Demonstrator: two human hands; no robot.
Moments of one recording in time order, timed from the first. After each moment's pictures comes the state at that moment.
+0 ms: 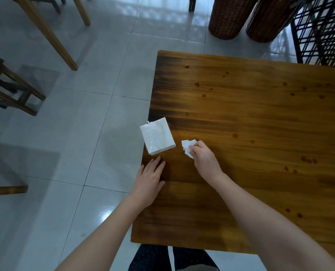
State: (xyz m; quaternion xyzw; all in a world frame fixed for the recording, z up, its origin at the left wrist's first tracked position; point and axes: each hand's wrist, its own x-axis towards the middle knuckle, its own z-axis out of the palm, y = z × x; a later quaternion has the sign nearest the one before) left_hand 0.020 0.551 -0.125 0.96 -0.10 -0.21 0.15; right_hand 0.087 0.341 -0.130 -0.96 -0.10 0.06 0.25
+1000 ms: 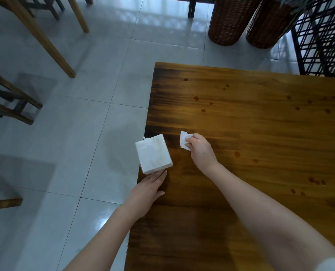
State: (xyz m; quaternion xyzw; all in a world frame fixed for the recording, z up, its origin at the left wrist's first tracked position) left_hand 0.066 0.556 -0.134 0.94 -0.15 -0.24 0.18; right_hand 0.179 0.349 -0.138 -0.97 -0.08 0.04 0.25
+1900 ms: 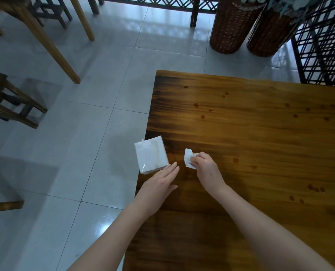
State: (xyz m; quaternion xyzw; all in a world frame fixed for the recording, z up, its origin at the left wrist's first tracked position) left_hand 0.086 0.520 -0.101 0.95 -0.17 -0.15 0.23; right_hand 0.135 0.328 -0.138 -0.96 -0.10 0.03 0.26
